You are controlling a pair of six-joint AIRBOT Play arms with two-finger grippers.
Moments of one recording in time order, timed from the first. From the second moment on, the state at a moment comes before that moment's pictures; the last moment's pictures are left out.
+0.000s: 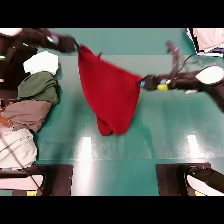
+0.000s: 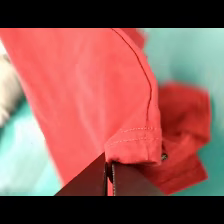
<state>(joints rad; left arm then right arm) -0.14 -1.45 1.85 0.93 -1.12 -1.28 0.21 -1.11 1.15 -0.71 0.95 1.20</state>
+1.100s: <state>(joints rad) -0.18 -1.19 1.91 0.77 -1.09 -1.20 0.21 -1.04 1.75 -1.26 1.28 1.53</state>
